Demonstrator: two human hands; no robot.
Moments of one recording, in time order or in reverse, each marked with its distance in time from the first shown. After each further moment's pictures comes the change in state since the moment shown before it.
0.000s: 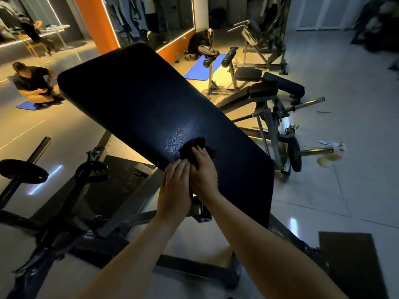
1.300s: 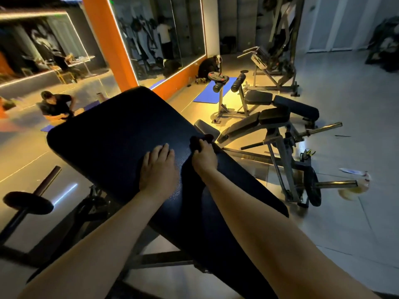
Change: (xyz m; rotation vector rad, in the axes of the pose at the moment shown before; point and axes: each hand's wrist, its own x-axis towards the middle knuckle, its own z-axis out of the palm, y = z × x) left_hand 0.189 -0.030 -0.044 0.358 -0.110 -0.098; right_hand 0.202 -0.037 -0.021 -0.017 -0.038 0.056
